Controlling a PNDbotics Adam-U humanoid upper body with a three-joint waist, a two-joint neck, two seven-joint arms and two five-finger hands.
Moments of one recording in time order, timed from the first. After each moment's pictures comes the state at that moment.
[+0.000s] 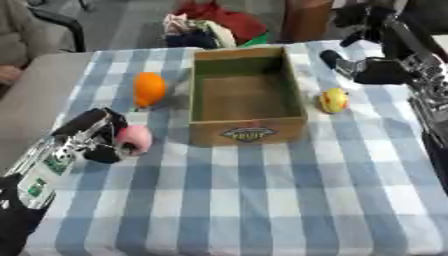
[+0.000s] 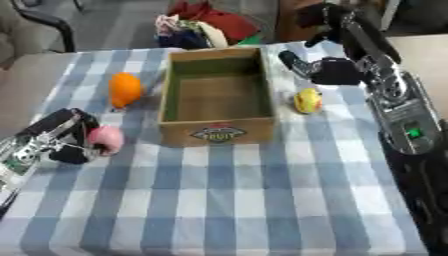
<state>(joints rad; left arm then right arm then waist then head) -0.39 0.51 -0.20 -1.37 -0.64 0.11 -0.22 -0.70 -0.34 0.12 -1.38 0.17 -0.19 0.22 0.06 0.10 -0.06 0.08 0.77</state>
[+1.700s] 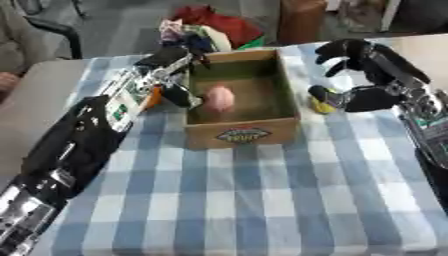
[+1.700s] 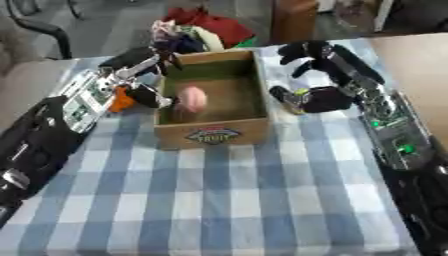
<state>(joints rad) -0.85 0.36 -0.32 -1.08 -0.69 -0.06 -0.31 -0.69 -0.30 0.19 -1.33 0.19 -0.22 0.35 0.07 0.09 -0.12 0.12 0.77</state>
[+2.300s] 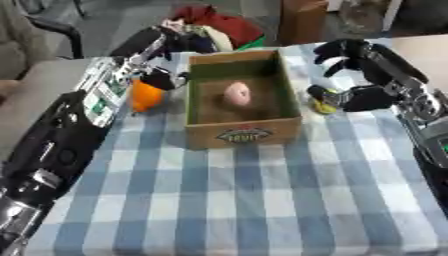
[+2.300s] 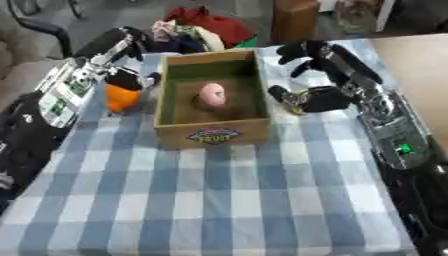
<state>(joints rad) -0.81 0.40 -0.22 -1.13 -0.68 0.06 -0.18 -0.69 -0.30 0.19 -1.33 0.19 -0.22 0.35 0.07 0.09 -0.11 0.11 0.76</state>
